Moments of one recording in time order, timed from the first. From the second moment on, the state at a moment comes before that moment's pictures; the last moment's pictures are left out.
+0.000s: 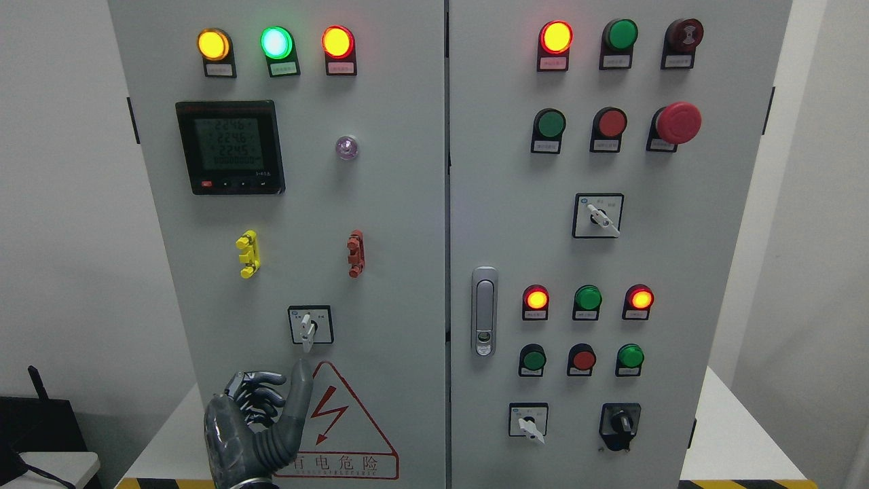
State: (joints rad) left arm -0.33 -0.09 -0.16 -1.83 -0.25 0.35 0.60; right arm 0.08 0.12 0.06 -0.14 0.00 0.09 0.12
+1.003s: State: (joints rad) left arm -0.42 -0.10 -0.17 -1.79 -0.25 0.40 0.62; right arm 0.08 0.12 0.06 -0.14 0.00 0.09 0.12
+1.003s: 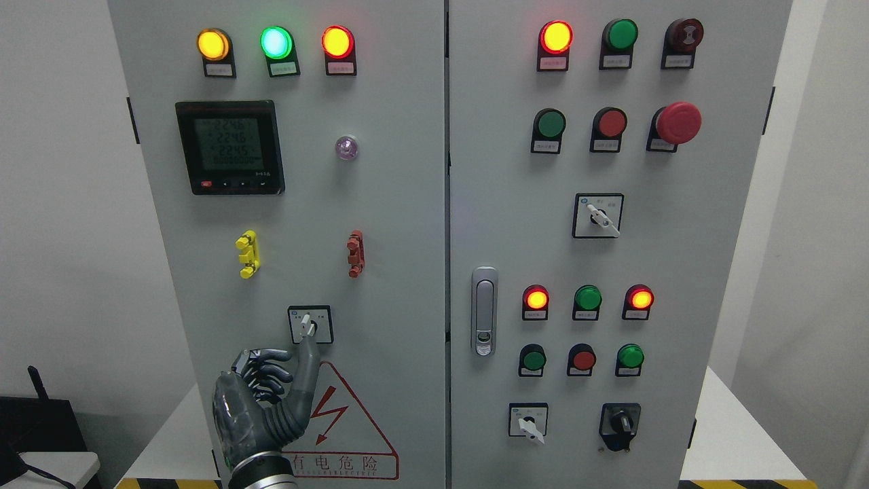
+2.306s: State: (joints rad) left arm -0.48 -0.10 -0.18 -1.77 -0.22 0.49 0.62; right arm 0.08 0.12 0.06 -0.13 0.00 0.09 0.12
